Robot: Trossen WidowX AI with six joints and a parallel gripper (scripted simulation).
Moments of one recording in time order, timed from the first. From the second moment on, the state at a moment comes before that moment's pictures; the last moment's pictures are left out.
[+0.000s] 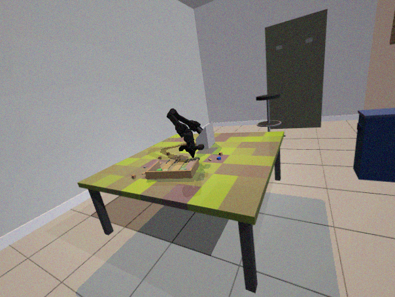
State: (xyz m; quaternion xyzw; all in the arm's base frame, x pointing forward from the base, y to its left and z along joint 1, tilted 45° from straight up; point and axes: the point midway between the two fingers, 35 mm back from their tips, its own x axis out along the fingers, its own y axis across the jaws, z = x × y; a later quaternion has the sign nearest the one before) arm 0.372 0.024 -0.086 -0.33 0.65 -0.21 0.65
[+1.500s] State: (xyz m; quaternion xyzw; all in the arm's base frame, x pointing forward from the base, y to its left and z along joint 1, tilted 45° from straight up) arm 0.372 0.007 -0.101 -0.33 0.65 -0.21 0.65
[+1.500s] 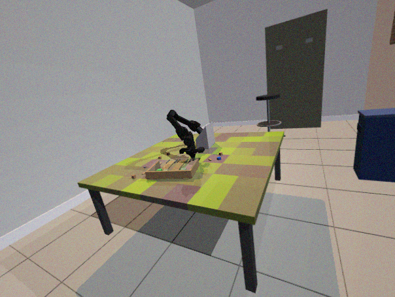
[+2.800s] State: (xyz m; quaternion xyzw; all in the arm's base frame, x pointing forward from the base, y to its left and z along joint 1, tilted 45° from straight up) arm 0.345 0.001 -0.099 -0.34 0.65 -0.20 0.65
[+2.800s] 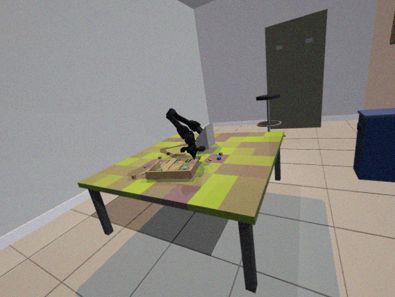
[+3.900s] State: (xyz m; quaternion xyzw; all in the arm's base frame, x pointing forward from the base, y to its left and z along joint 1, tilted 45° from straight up) arm 0.299 -0.008 -0.095 -0.34 0.64 -0.20 0.66
